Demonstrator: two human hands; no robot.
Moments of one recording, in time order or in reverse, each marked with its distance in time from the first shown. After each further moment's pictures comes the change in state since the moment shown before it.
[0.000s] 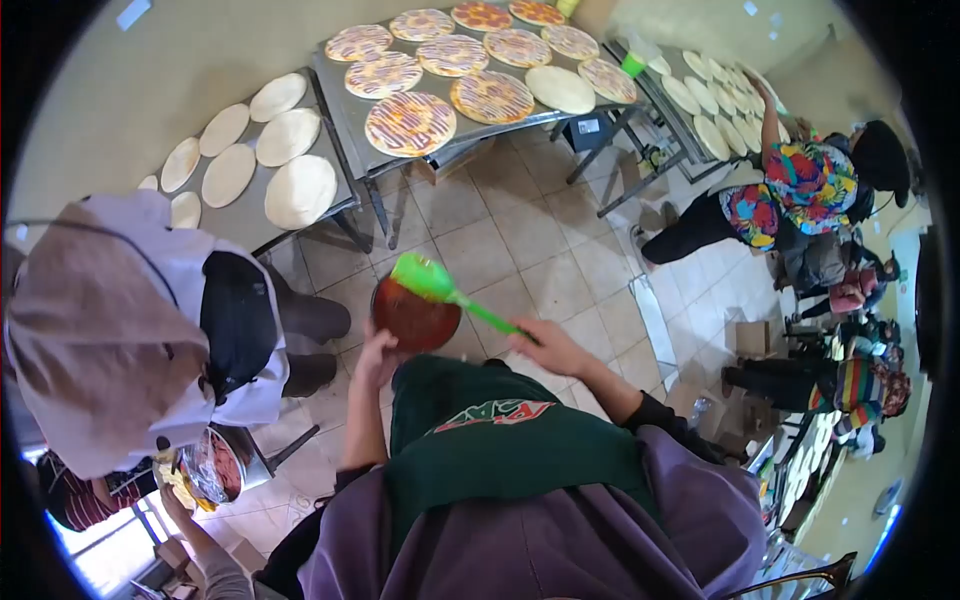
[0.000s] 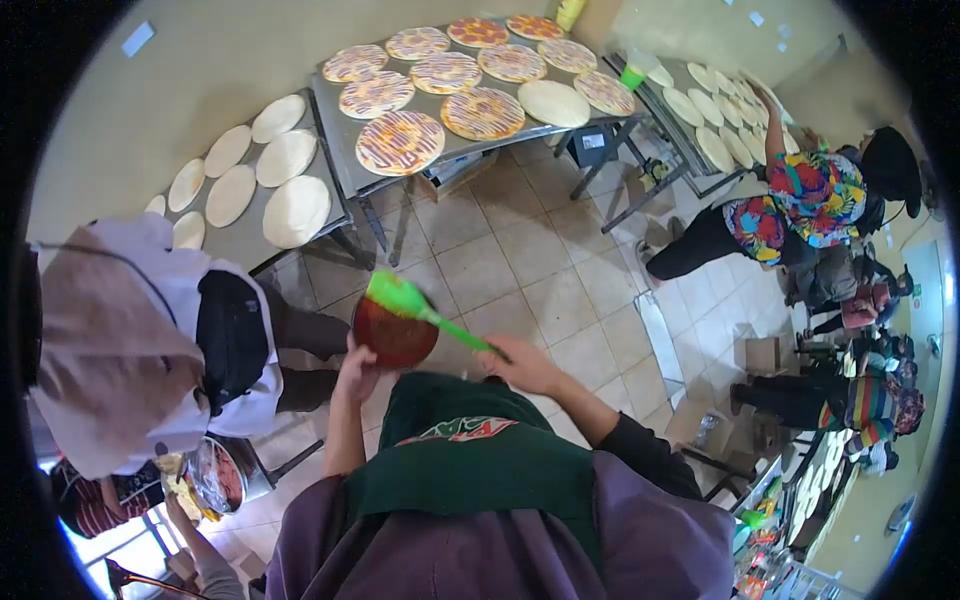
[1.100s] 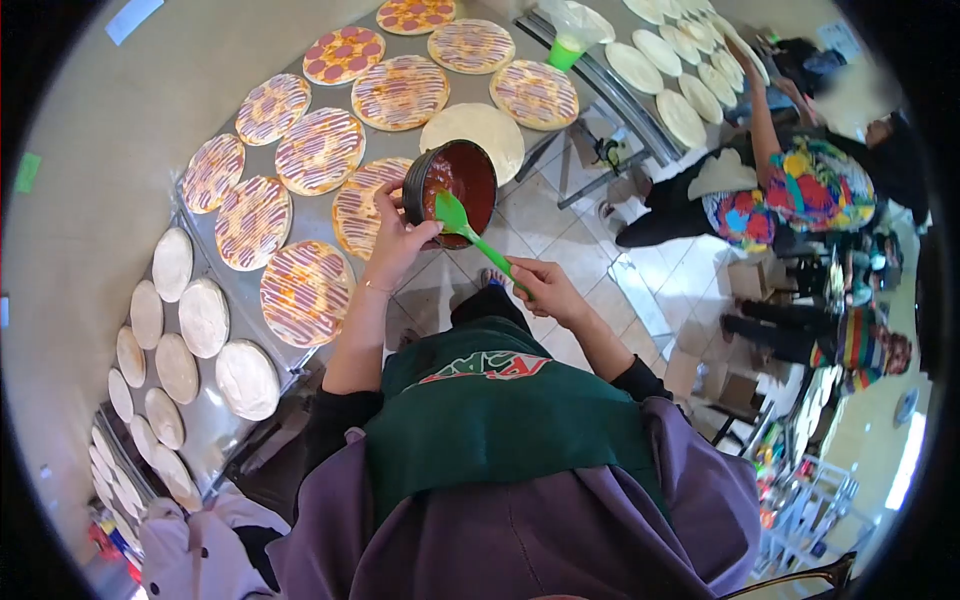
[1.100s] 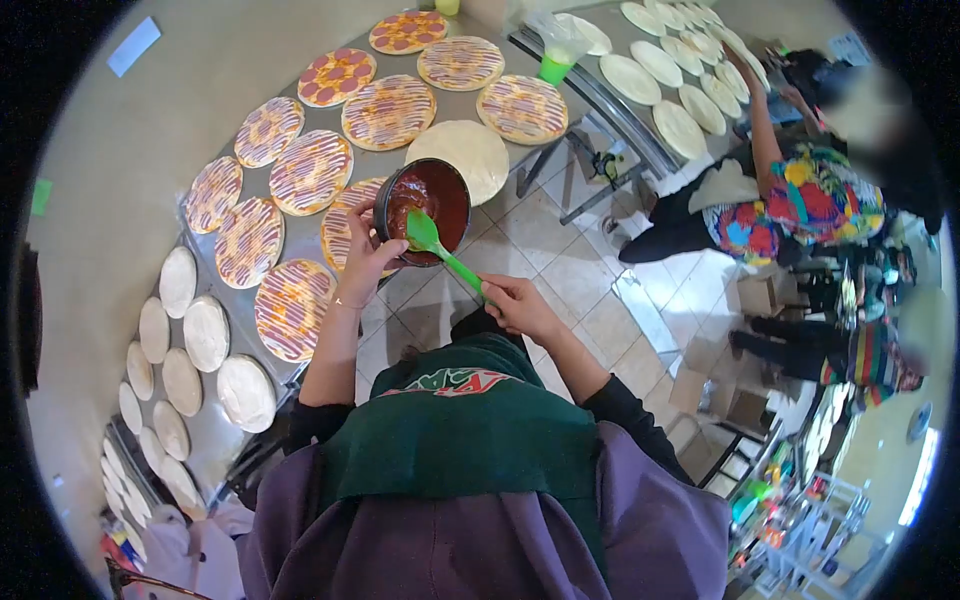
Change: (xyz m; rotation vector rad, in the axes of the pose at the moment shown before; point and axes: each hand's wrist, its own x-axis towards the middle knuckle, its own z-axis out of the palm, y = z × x) left_hand 0.414 0.175 0.344 0.579 -0.369 0.242; right_hand 0.225 0.087 -0.288 0.770 0.395 0.324
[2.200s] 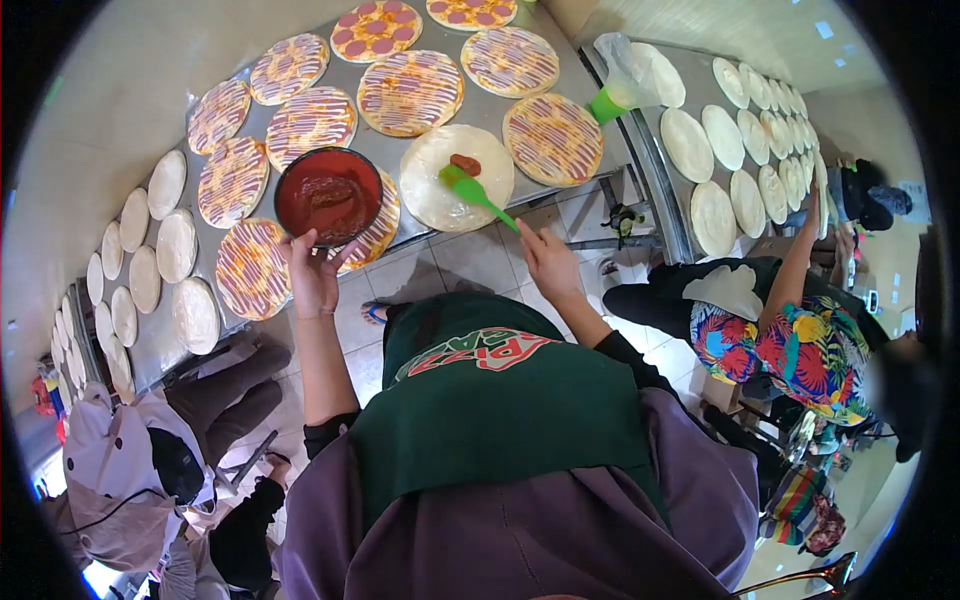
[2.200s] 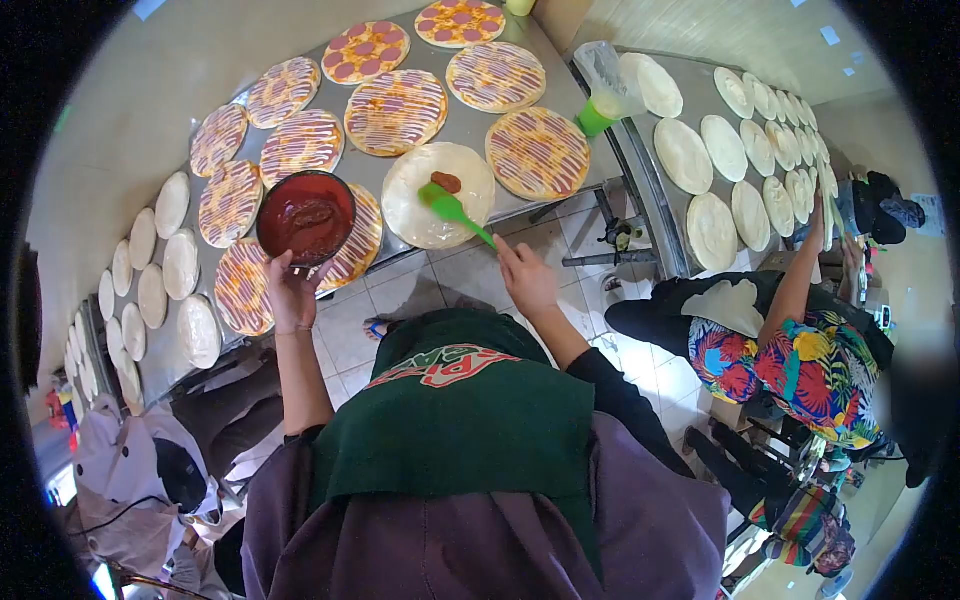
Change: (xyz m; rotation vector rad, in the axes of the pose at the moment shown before) left_hand 0.010 -0.026 0.025 -0.520 0.805 0.175; right_hand 0.156 -0.024 -0.179 -1.155 0.251 -0.819
